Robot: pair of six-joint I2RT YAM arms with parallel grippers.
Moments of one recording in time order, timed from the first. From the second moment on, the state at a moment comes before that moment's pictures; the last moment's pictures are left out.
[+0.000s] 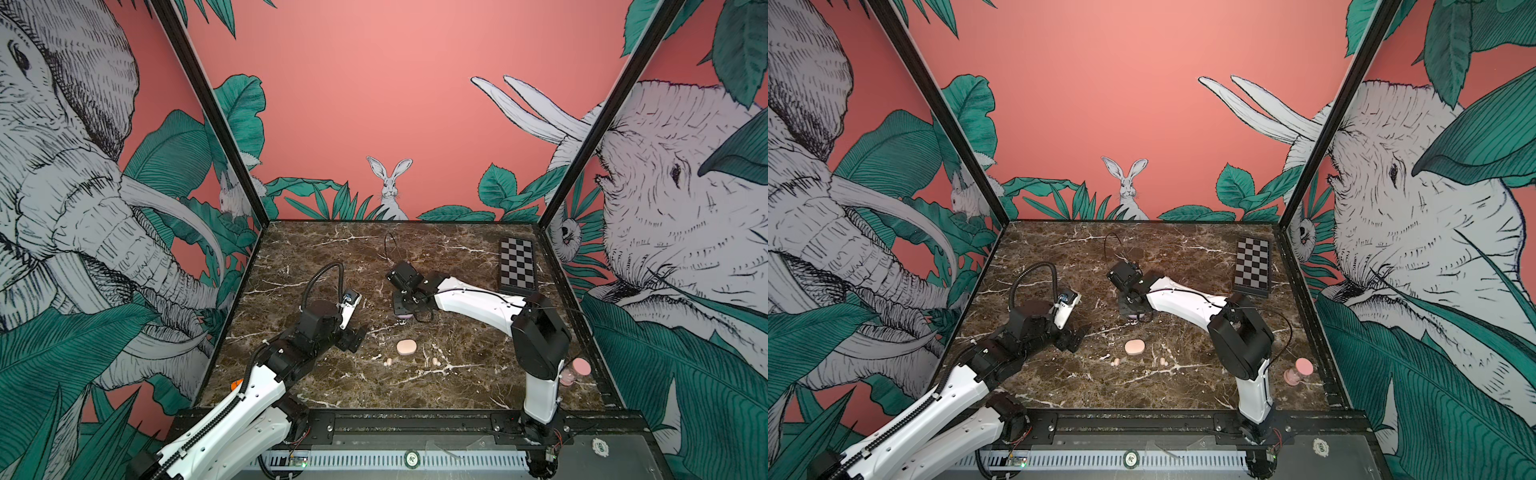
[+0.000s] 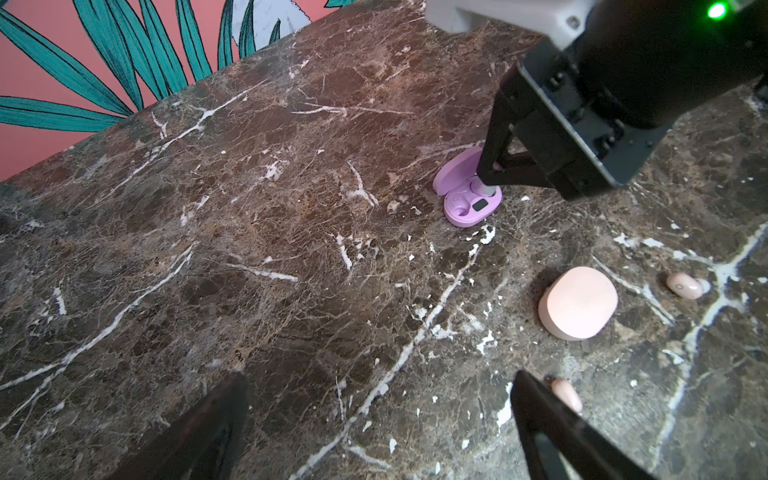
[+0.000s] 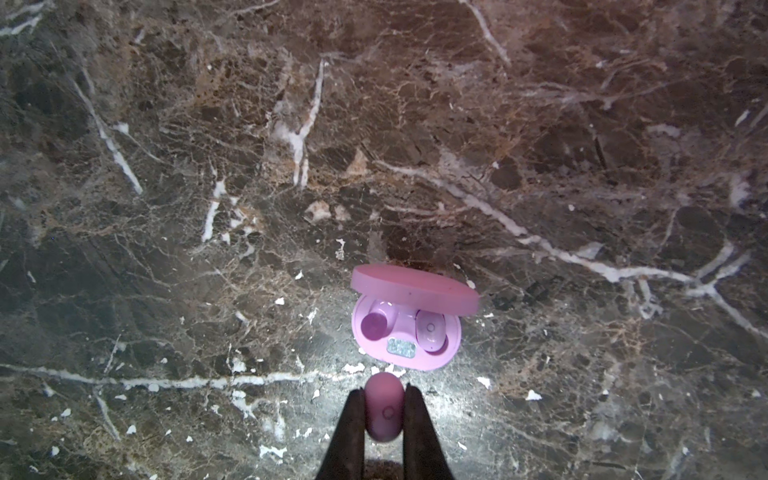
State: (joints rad) left arm -0.63 0.75 0.57 -0.44 -0.07 0.10; right arm 0.87 1.91 1.48 -0.70 0.16 0.67
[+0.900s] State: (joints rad) left arm -0.63 0.75 0.56 -0.43 -0.07 0.10; right arm 0.87 1.99 1.48 -0.68 0.15 0.72
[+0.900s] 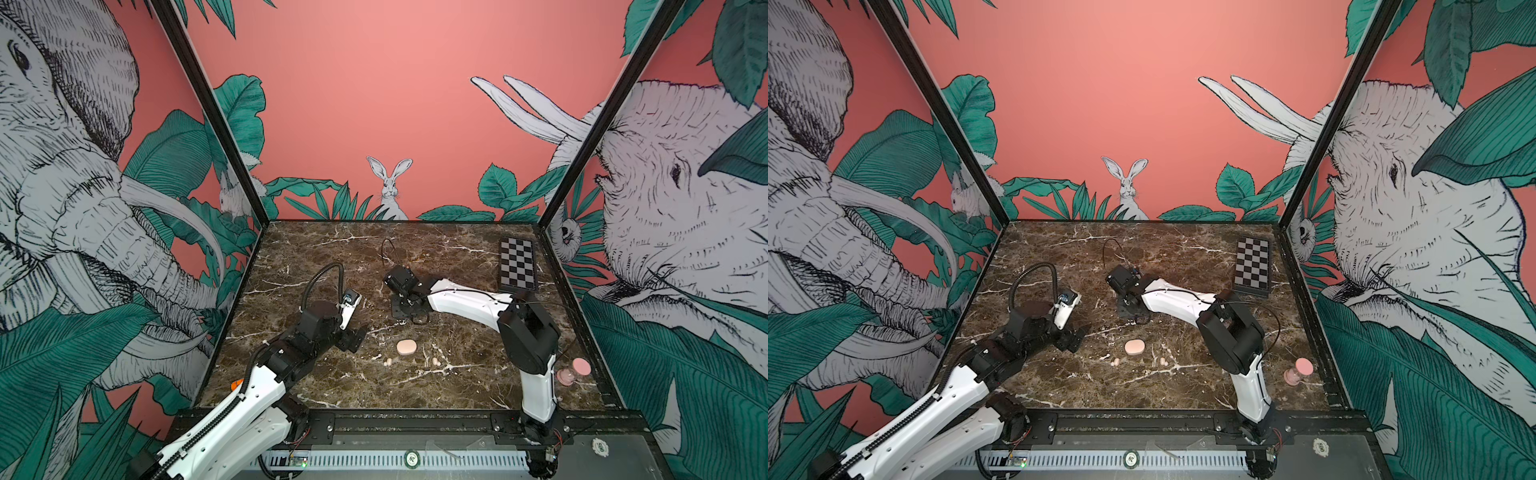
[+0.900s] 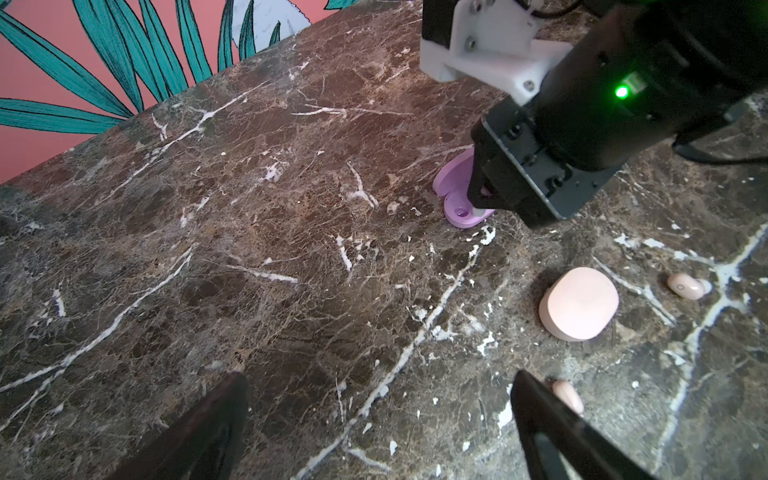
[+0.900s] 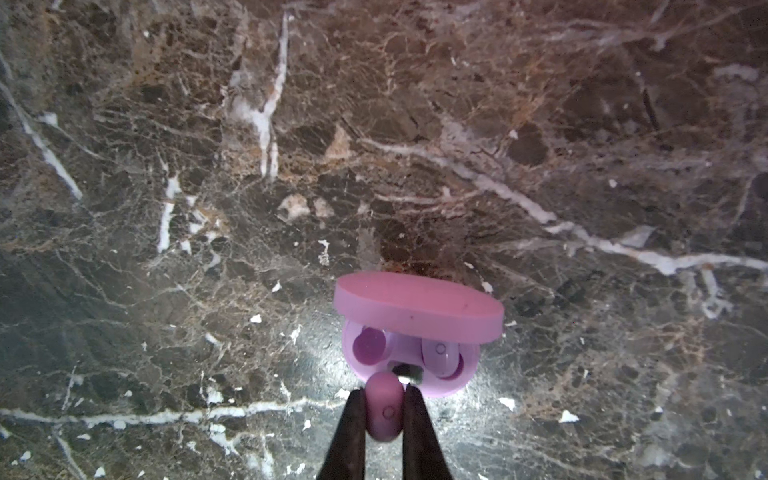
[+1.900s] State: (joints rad) left arm -0.63 0.75 0.56 -0.43 -0.07 0.10; right arm 0.87 2.01 1.49 -0.66 0.16 0.74
